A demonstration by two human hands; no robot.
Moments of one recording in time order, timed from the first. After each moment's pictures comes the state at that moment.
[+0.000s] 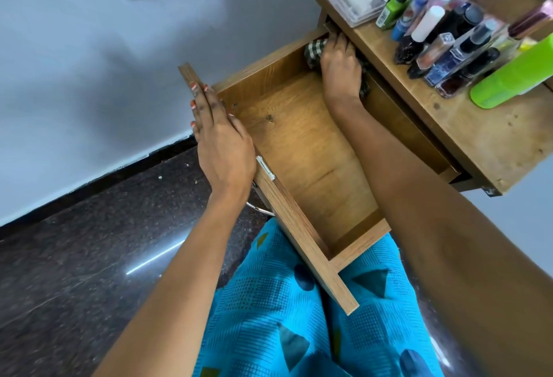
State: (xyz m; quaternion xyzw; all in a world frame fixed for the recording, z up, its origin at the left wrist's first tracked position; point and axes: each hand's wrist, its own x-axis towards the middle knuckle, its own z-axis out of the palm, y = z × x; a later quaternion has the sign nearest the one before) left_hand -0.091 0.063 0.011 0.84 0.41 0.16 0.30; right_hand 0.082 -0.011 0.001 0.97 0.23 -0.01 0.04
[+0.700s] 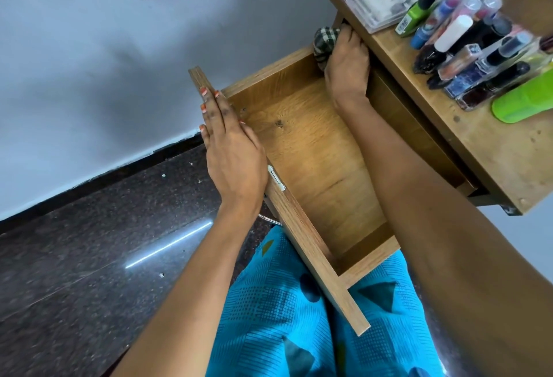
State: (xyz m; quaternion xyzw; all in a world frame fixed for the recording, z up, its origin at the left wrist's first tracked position) left_hand -0.091 0.061 0.009 0.85 0.43 0.15 0.28; right_hand 0.110 0.011 -0.006 0.97 0.21 0.10 -0.05
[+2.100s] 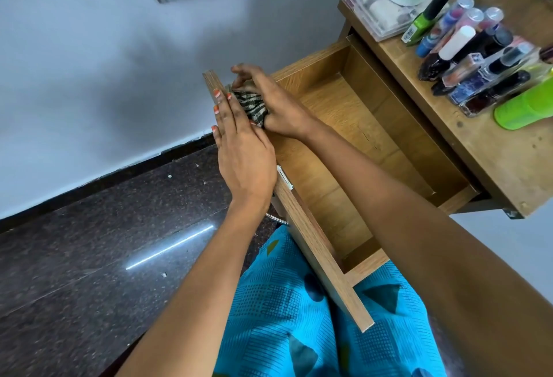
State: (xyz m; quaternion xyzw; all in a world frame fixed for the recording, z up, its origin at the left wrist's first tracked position) left_hand -0.090 0.061 0.011 0.85 0.43 0.14 0.28; right_hand 0.024 0.051 -0.007 0.73 0.54 -0.19 -0.38
